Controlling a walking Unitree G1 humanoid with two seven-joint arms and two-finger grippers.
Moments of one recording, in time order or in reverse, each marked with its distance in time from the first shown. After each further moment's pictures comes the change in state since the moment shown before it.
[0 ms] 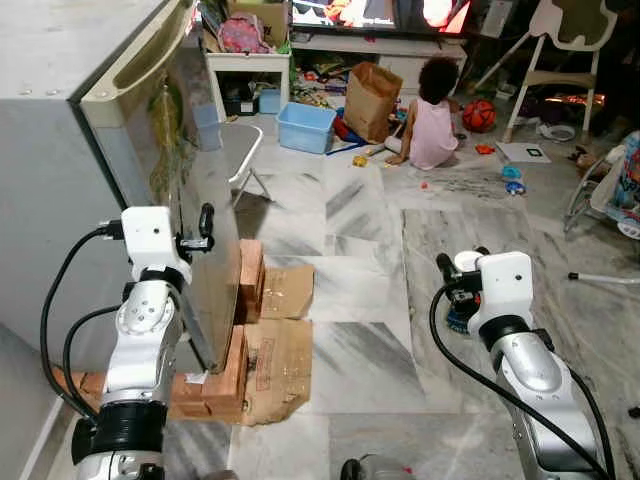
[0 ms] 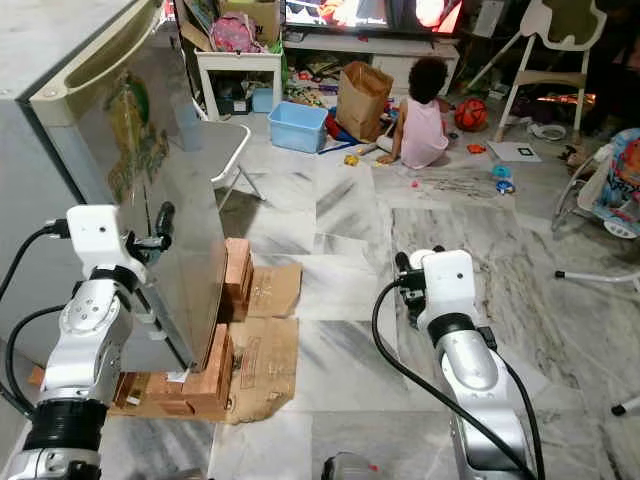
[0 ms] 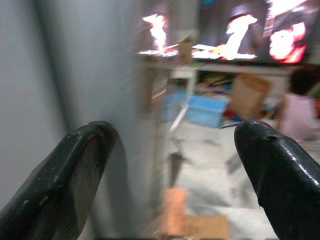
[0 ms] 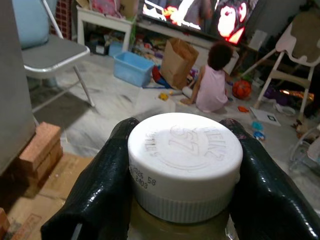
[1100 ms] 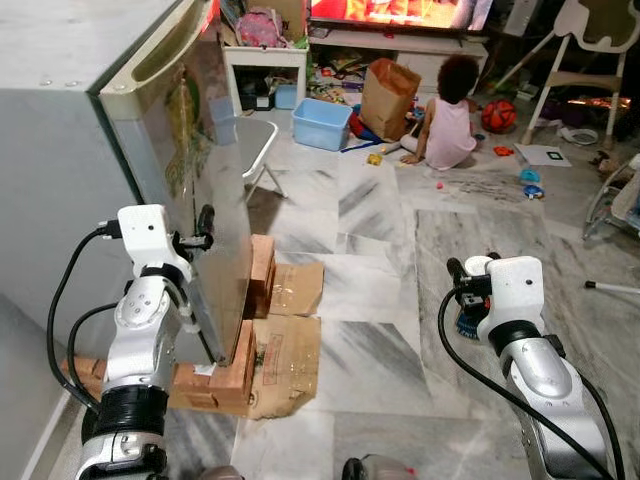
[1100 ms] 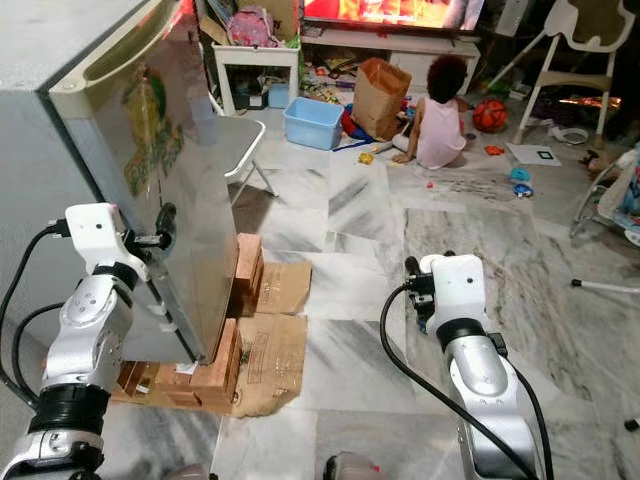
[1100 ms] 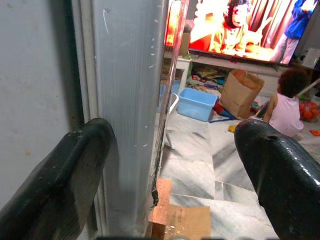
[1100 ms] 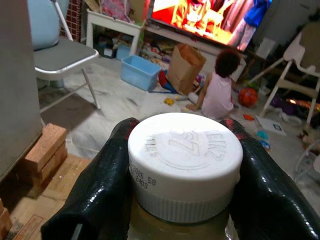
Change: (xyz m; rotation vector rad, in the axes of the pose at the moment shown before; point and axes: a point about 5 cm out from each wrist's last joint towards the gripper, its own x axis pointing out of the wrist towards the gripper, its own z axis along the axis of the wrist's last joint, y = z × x) left arm 0.031 -0.033 0.002 -0.108 0.037 -0.160; right arm -0.002 -0.008 0.006 -0.023 -0.007 -0.046
